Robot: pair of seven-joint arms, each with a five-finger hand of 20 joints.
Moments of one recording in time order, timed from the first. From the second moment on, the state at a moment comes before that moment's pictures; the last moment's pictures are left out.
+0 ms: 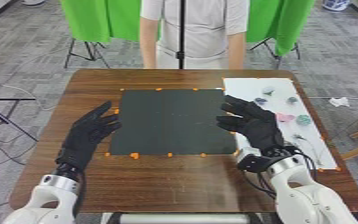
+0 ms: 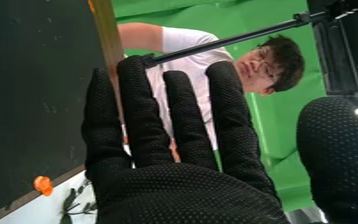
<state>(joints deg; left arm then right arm) 123.8 -59.1 -91.4 -124.4 48.8 7.8 6.0 -112.2 -67.4 84.8 -120.3 -56.2 1.7 4.0</state>
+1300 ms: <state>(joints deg) 124.2 -59.0 -91.4 -124.5 48.7 8.0 6.1 -112.3 -67.4 84.8 -120.2 -56.2 1.6 4.2</state>
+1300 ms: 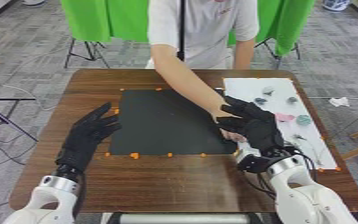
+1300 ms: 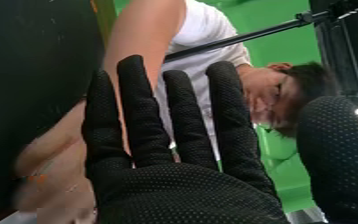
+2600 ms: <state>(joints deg) 124.0 -58.9 -91.5 -124.5 48.7 7.9 6.1 -112.4 -67.4 84.8 -120.1 -56.2 1.6 4.0</state>
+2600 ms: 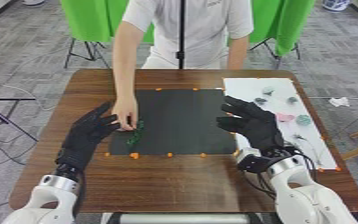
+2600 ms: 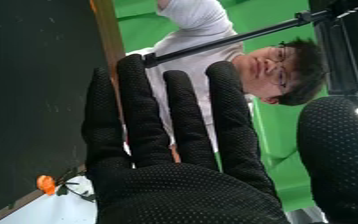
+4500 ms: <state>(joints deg) 125.4 -57.2 -91.5 -125.2 48.2 10.0 7.9 -119.8 -49.0 108.1 -121.9 -79.7 5.6 17.5</state>
